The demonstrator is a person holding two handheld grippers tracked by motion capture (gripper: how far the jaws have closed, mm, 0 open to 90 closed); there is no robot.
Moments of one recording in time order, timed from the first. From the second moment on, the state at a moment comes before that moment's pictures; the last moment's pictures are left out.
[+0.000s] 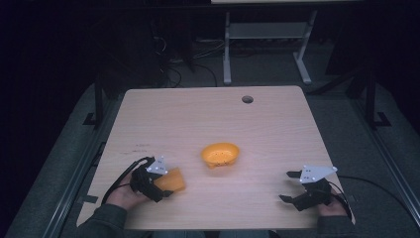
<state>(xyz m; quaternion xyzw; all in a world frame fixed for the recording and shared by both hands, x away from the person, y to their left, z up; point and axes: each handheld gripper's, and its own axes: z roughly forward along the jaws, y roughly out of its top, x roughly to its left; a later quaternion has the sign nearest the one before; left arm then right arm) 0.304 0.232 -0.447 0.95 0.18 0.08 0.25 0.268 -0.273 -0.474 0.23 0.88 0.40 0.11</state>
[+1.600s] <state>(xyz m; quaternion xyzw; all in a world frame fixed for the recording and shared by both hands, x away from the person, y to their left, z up) 0.302 0.217 -0.434 0.95 0.16 0.07 0.25 0.266 -0.275 -0.471 0.23 0.88 0.41 0.12</state>
